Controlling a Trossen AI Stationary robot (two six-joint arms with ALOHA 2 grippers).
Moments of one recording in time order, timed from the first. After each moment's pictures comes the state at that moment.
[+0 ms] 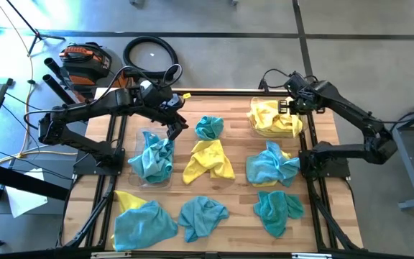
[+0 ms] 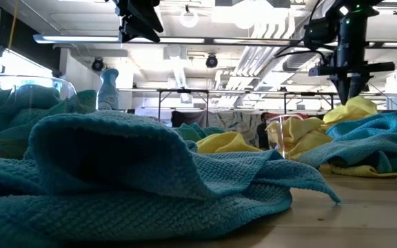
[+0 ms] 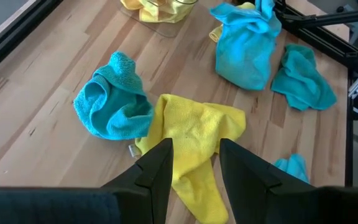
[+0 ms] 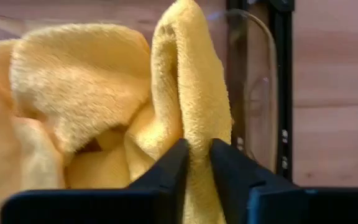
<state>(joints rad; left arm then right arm) 0.29 1.31 1.32 -0.81 0.13 -0.26 -0.90 1.15 1.00 -1.19 0.23 0.66</state>
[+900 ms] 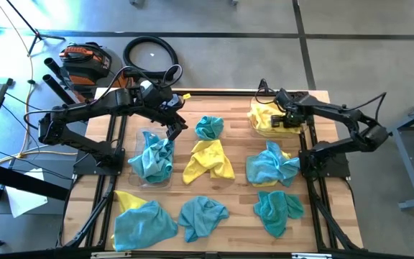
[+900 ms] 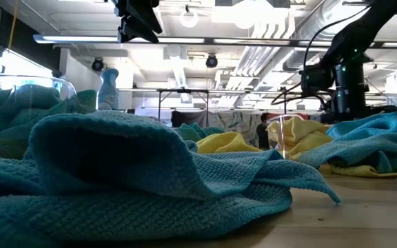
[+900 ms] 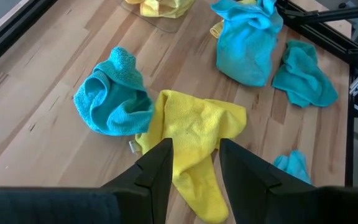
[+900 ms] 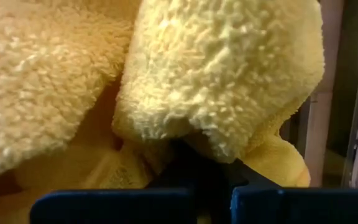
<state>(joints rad) 0.29 1.31 1.32 -0.83 0.14 -0.26 -0.90 1.33 0.68 -0.84 0.20 0.65</state>
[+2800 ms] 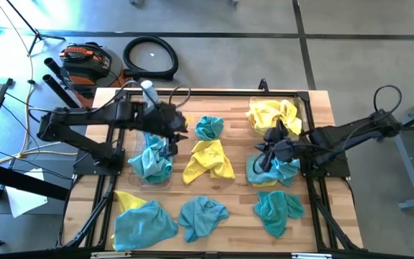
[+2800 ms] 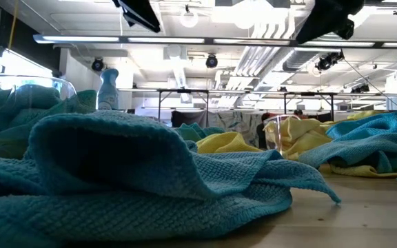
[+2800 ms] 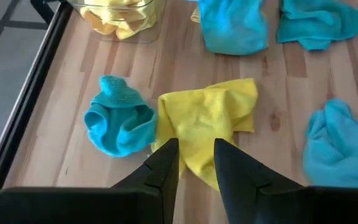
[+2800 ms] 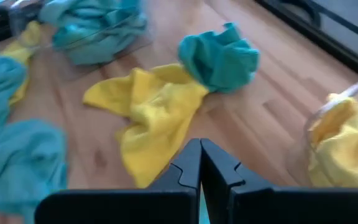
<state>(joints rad) 0.05 1.31 1.32 -0.82 -0.10 0.01 0.31 1.04 0.96 -0.75 0.52 0.68</state>
